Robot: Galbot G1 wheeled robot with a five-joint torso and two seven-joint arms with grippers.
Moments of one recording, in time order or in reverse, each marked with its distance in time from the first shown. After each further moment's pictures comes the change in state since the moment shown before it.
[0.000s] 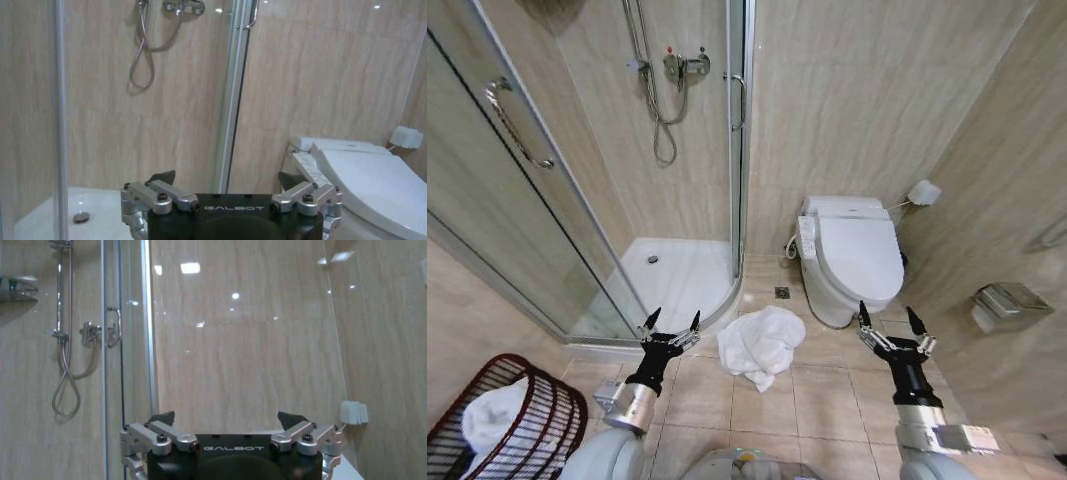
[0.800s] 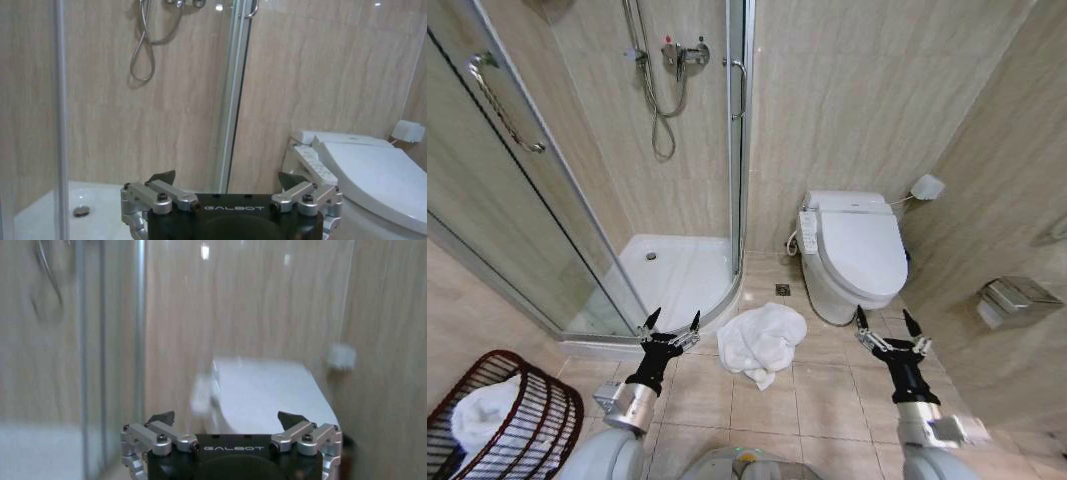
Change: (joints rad) left arm 0.000 0.000 0.000 0.000 0.000 0.000 0.000; right arm 0.104 -0.143 0.107 -0.202 -0.023 -0.234 -0.018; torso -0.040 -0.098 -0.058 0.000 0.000
